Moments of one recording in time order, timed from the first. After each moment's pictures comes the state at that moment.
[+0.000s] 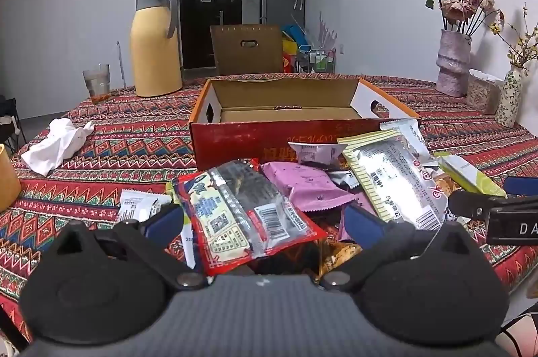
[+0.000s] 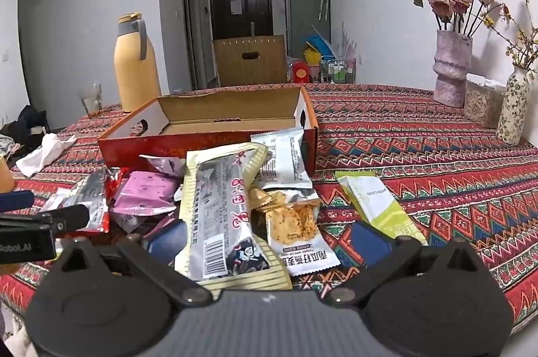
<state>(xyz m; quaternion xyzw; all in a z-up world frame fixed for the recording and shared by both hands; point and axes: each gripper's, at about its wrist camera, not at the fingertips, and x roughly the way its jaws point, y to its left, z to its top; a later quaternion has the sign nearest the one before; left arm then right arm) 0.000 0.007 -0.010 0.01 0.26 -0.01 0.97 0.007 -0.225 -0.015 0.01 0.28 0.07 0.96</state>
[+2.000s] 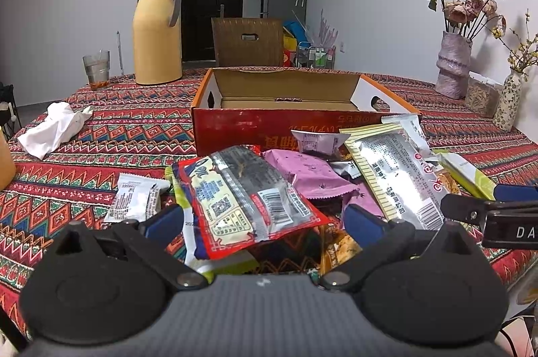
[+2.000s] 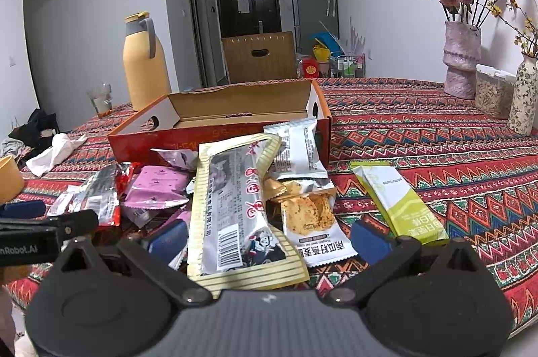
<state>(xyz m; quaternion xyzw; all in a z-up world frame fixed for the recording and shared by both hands) -0.002 0.015 -0.020 -0.01 0.27 -0.02 0.96 0.008 -0.222 -0.026 0.03 0.28 0.09 0.96</state>
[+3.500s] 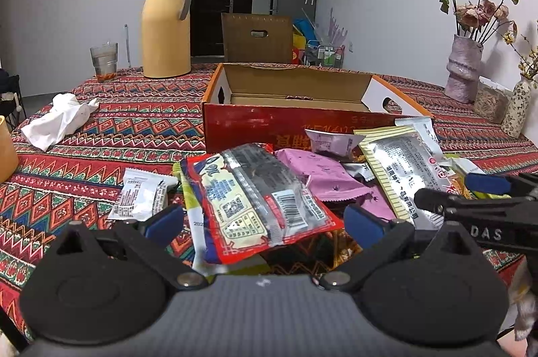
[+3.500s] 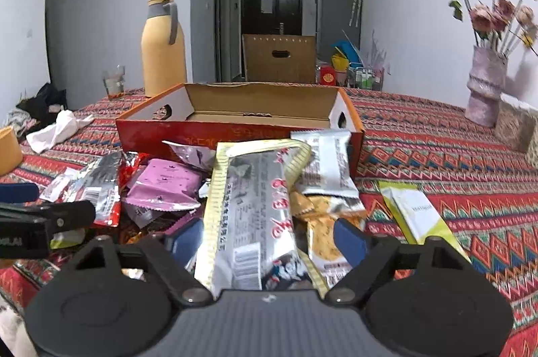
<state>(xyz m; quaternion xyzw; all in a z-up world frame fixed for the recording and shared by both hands) 0.007 0.024 -0.024 -0.02 0.27 0.00 0.96 0.035 -0.192 -0.033 -0.03 0.27 0.11 0.96</state>
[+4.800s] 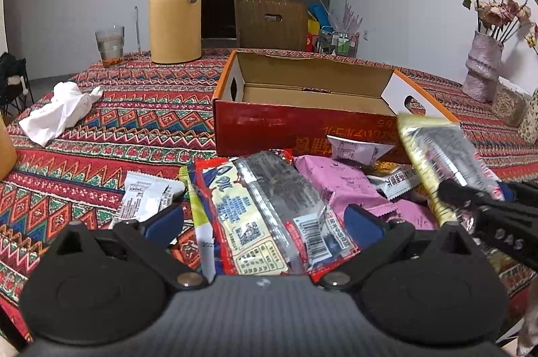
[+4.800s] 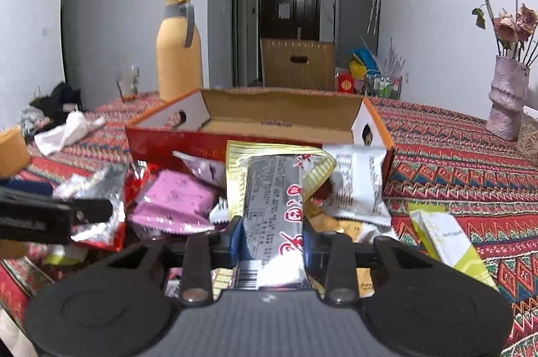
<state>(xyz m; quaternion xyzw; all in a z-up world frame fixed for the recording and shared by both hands) 0.045 0.034 -0.020 -0.04 0.31 0.02 0.95 0.051 -0.188 -0.029 -0.02 0.25 0.14 0.96</state>
